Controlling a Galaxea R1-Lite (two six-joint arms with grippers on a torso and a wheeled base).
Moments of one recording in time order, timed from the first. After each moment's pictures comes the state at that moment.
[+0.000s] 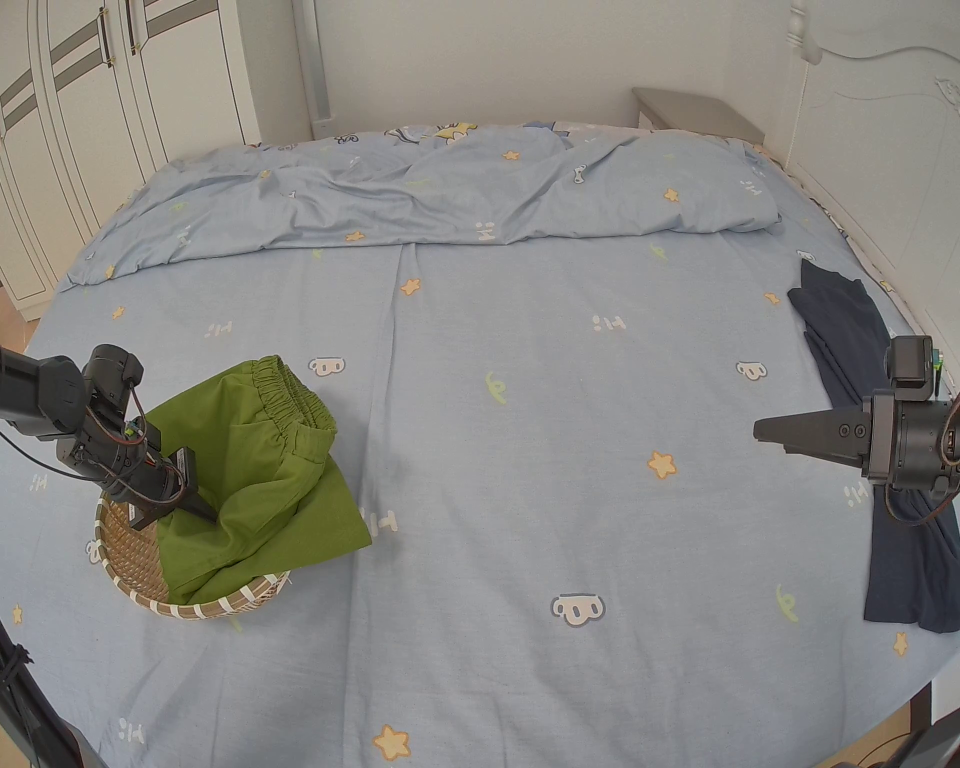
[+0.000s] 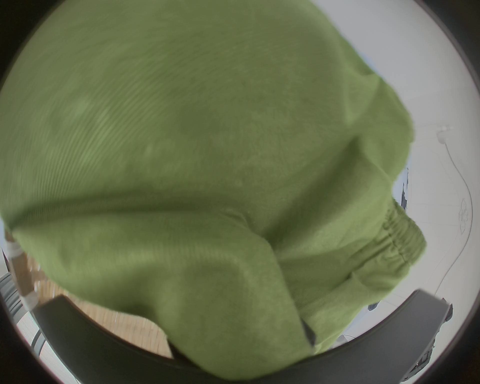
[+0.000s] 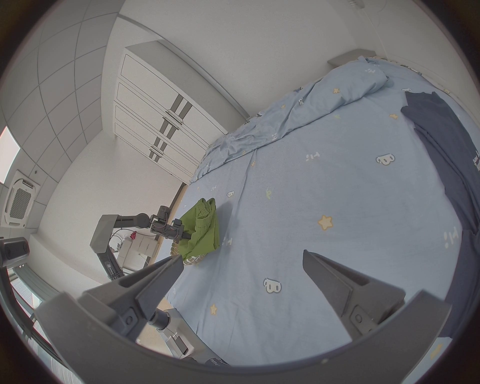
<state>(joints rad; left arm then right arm) 0.17 1.93 -1.23 0.45 -0.35 -0.28 0.28 1.30 -0.84 -0.01 0.50 0.35</state>
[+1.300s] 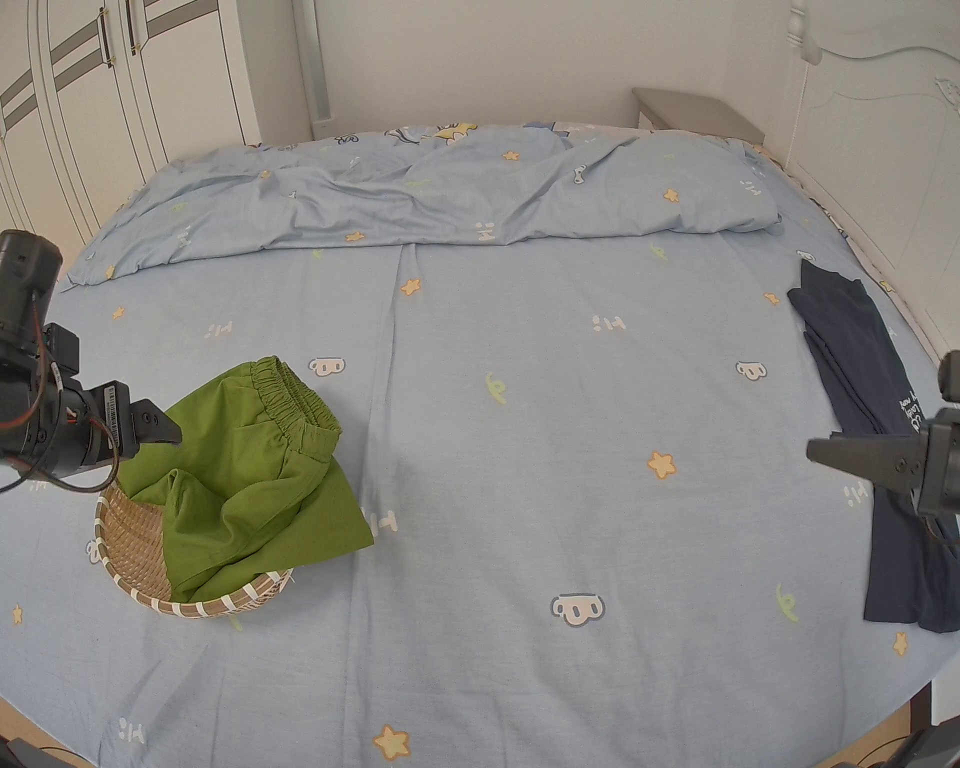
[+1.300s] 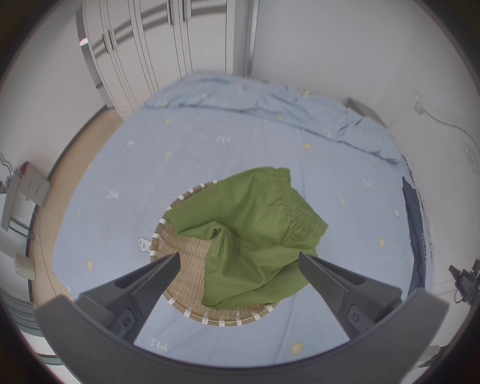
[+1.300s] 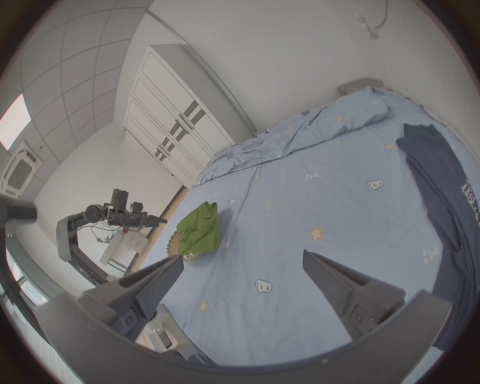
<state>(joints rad) -0.14 1.39 -1.18 0.54 0.19 -0.35 0.28 1.13 -0.76 0.00 0.46 0.26</state>
